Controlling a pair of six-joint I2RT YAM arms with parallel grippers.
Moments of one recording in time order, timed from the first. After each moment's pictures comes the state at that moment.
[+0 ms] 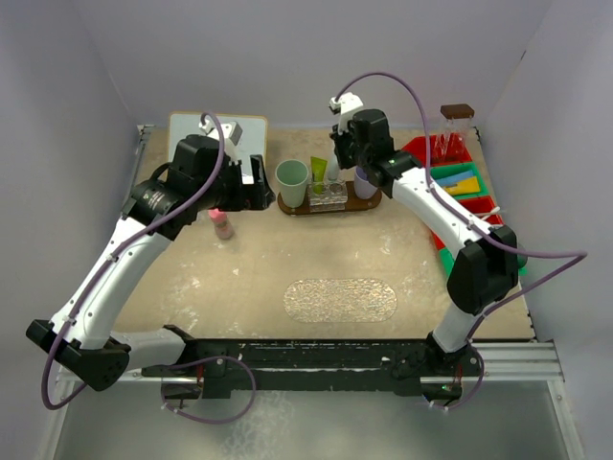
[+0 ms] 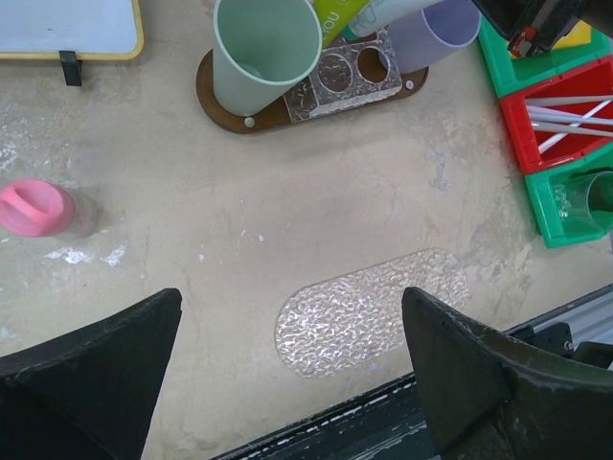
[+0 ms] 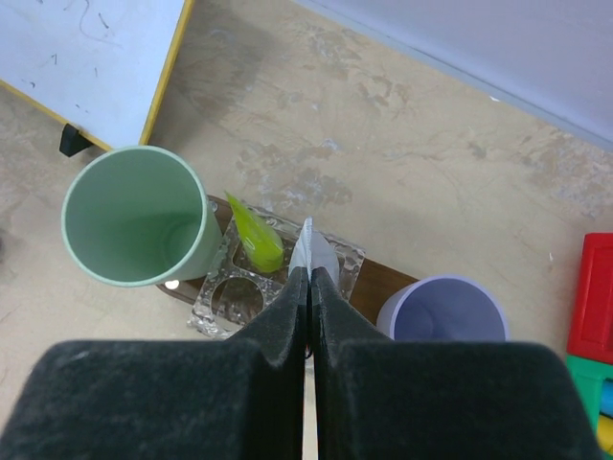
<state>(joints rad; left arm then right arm) -0.52 1.23 1.51 -0.90 0.00 -0.46 0.50 1.72 1.57 -0.29 0.07 -0.04</state>
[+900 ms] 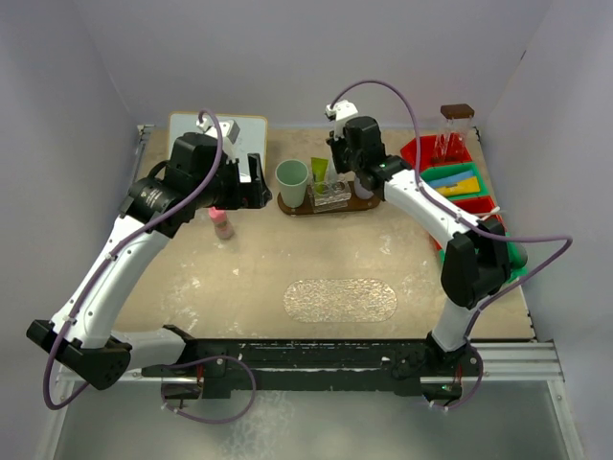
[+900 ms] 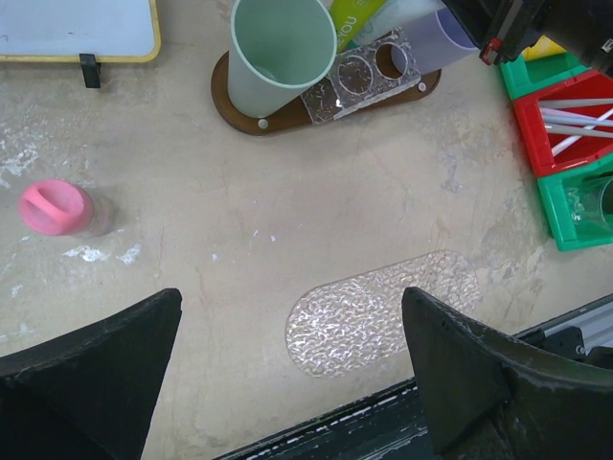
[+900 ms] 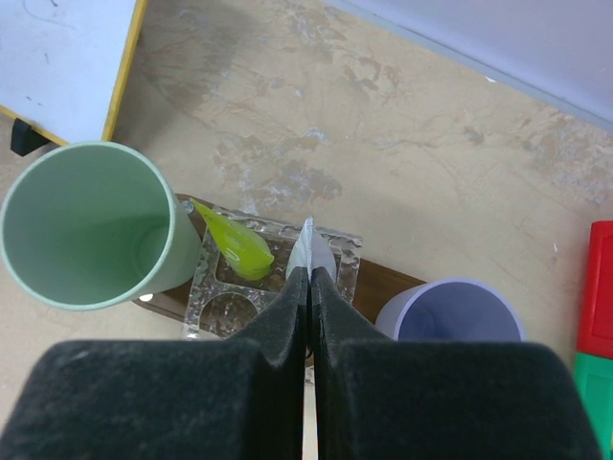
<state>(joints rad) -0.50 1.24 1.53 -0.93 -0.01 -0.44 0.50 1.77 1.52 -0.22 0.12 -0.04</state>
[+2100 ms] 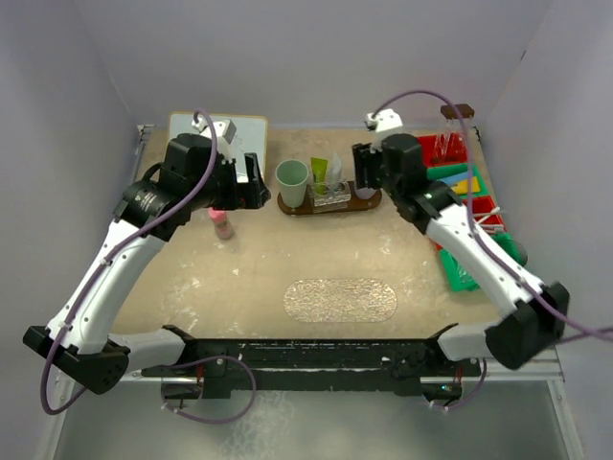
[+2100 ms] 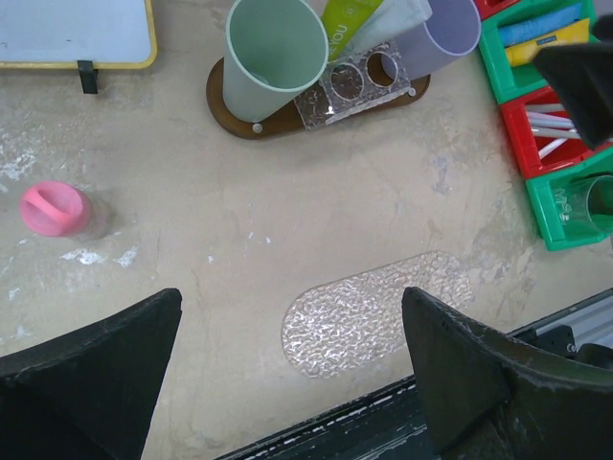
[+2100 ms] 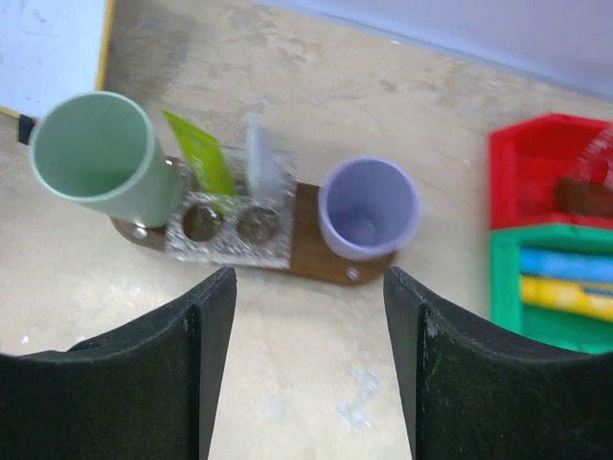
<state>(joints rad) -0.50 1.22 1.53 -0.93 0.00 -0.44 0.53 1.47 1.37 -0.35 0.27 0.04</state>
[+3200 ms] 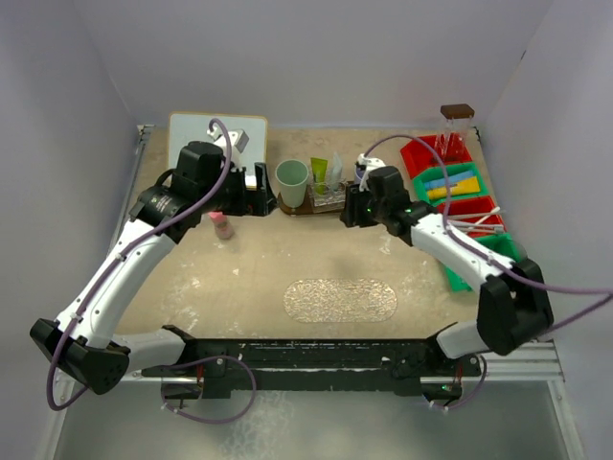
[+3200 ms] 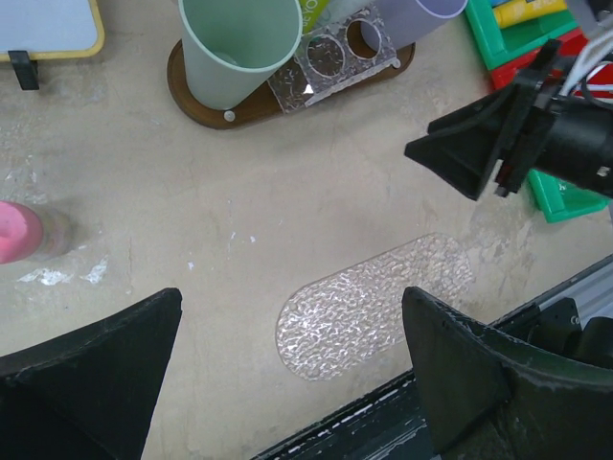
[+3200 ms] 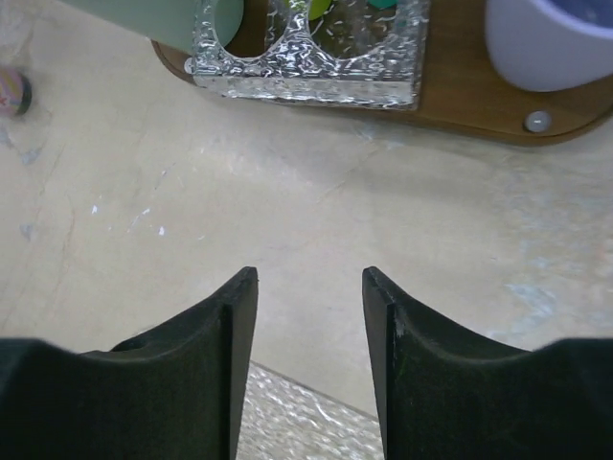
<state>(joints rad) -0.48 1.22 1.38 -0.78 0.12 -0.41 0.44 1.39 1.01 -0.29 -0.06 0.27</state>
